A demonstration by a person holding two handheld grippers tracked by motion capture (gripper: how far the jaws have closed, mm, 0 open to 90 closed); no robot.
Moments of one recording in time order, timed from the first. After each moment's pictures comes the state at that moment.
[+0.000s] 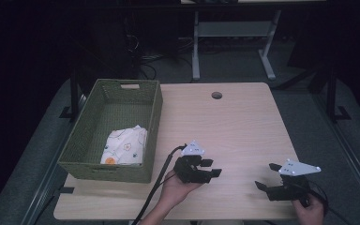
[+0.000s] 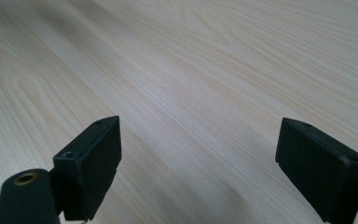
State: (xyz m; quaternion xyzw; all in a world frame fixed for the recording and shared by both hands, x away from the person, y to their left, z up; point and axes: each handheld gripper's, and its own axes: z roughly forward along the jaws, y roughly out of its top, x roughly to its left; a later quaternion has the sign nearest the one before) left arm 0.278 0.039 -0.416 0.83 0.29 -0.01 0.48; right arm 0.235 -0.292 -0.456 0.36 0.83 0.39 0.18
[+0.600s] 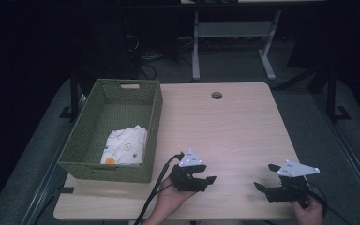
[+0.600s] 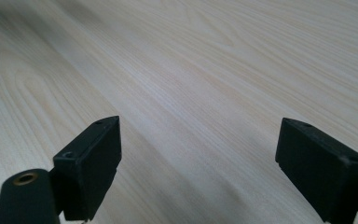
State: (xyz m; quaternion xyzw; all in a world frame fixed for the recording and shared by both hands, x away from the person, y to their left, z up) left arm 0.261 0.051 -0.431 0.84 0.29 0.03 0.45; right arm 0.232 -0.289 -0.455 0.36 0.83 0.39 0.18
